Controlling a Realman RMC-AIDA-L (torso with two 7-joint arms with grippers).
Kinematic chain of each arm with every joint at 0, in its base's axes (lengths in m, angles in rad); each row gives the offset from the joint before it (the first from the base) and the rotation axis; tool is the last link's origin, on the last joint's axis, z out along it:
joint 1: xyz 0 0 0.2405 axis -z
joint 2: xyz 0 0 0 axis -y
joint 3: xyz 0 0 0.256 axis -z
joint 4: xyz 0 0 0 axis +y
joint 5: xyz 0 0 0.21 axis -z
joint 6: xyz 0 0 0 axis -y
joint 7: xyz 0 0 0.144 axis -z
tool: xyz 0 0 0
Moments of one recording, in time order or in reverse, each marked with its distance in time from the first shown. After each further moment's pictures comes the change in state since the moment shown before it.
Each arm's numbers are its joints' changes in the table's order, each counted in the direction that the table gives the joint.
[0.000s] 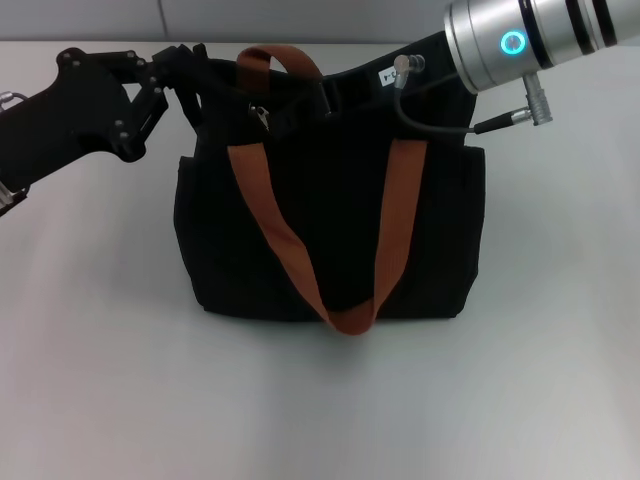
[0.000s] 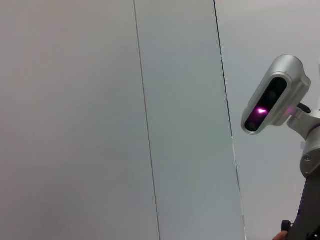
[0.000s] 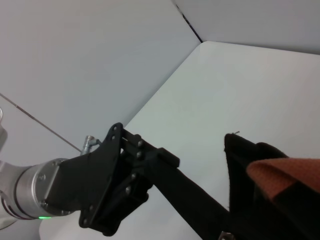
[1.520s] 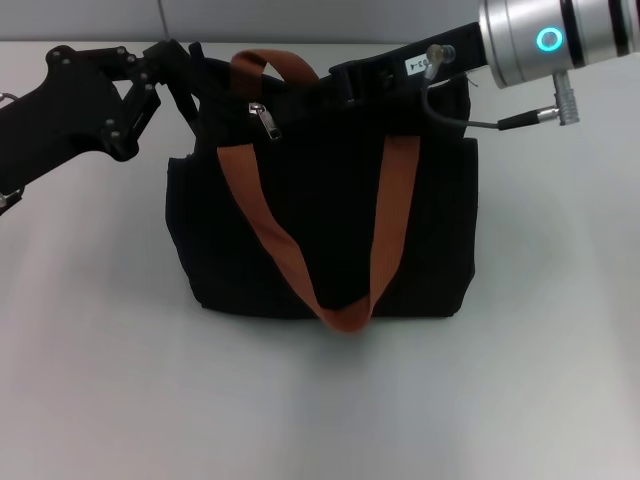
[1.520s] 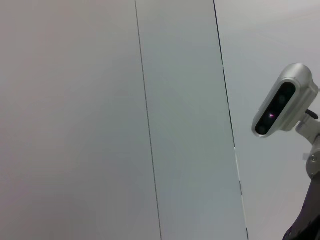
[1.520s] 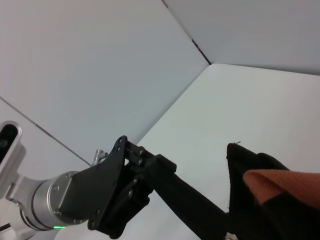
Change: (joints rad) left arm -0.013 0.005 0.012 0.000 0.021 -0.029 -0.012; right arm 0.070 -0.001 -0.029 -0.077 -0.049 0.039 0.021
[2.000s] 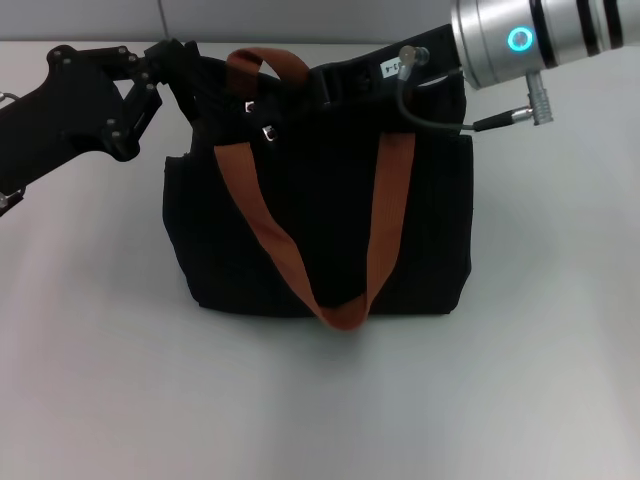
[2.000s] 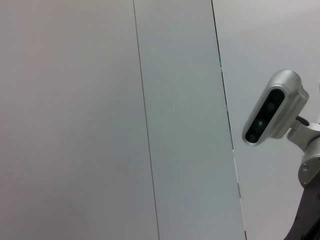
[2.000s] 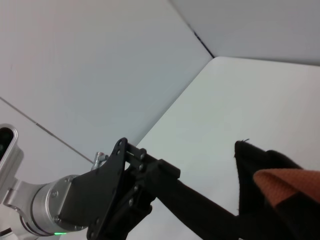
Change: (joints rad) left arm 0.000 0.002 0.000 0.000 0.002 -0.007 0.000; right arm -0.059 -0.003 0.002 0.089 -0.002 -0.028 0.002
